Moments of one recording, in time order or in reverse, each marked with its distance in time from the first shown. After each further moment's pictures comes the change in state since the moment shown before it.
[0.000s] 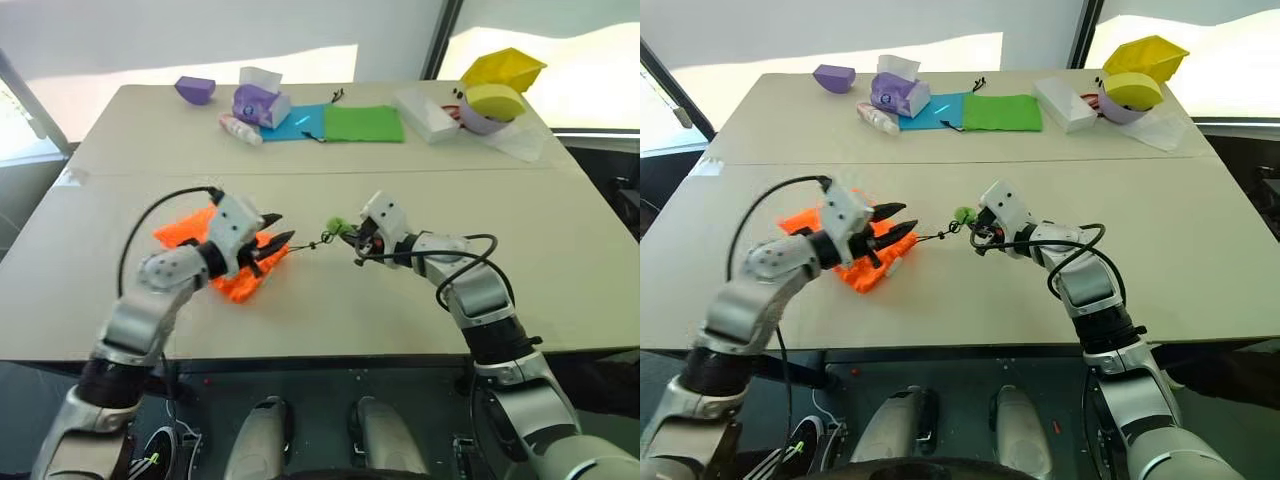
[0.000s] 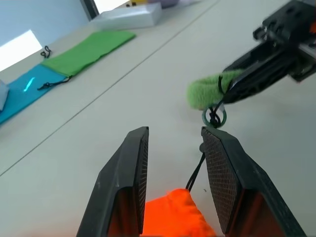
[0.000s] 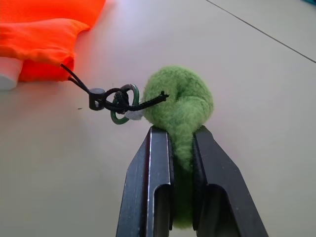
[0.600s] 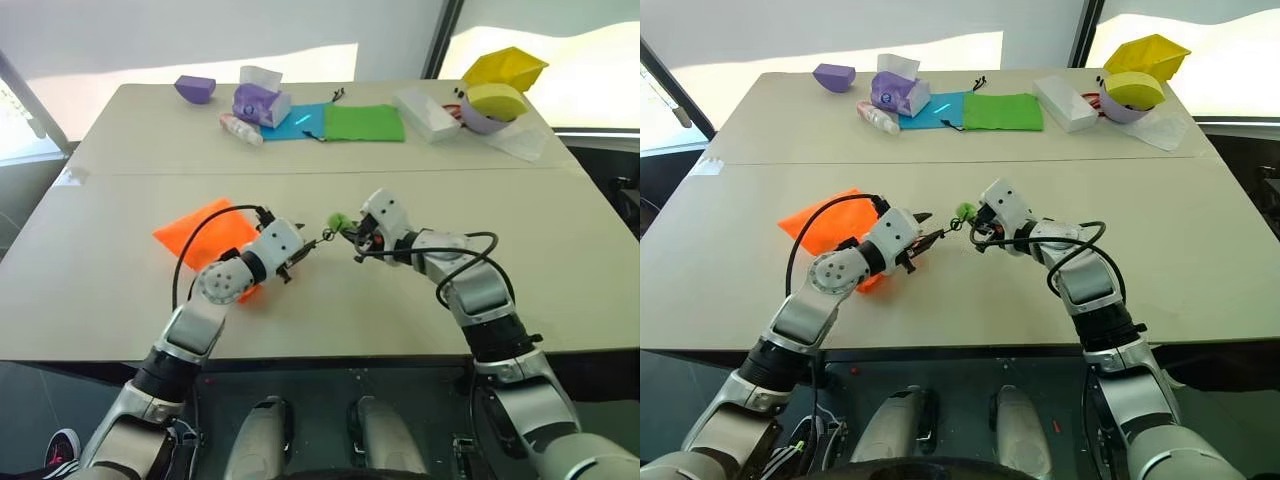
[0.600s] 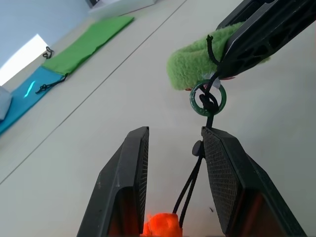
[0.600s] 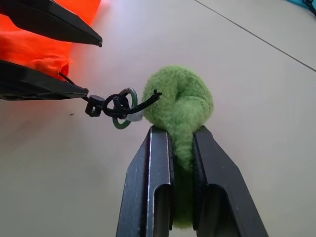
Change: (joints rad) left arm -0.041 -0.141 -0.082 0.141 0.251 -0.102 0.115; right arm -0.017 0.000 0.001 0.000 0.001 0.007 -0.010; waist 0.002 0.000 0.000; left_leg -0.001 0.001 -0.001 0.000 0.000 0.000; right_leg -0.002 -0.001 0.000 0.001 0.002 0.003
